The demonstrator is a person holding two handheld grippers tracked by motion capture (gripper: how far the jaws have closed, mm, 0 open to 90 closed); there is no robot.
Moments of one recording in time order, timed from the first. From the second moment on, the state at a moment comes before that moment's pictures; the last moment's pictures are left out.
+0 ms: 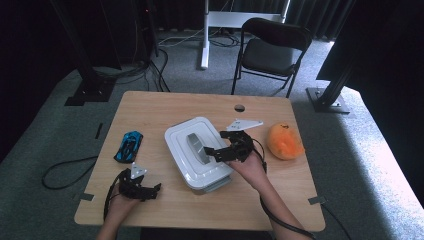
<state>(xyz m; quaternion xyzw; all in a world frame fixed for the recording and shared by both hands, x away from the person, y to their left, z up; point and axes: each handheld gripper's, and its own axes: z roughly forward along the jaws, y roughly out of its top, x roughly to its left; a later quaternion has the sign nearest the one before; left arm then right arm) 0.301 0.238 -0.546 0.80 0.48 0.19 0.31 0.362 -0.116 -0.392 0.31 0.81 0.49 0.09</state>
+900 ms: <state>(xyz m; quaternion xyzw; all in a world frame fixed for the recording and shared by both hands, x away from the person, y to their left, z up) 0.301 0.240 -0.546 0.79 0.49 0.20 0.31 0.367 -0.070 -0.403 0.32 0.84 0.42 0.09</state>
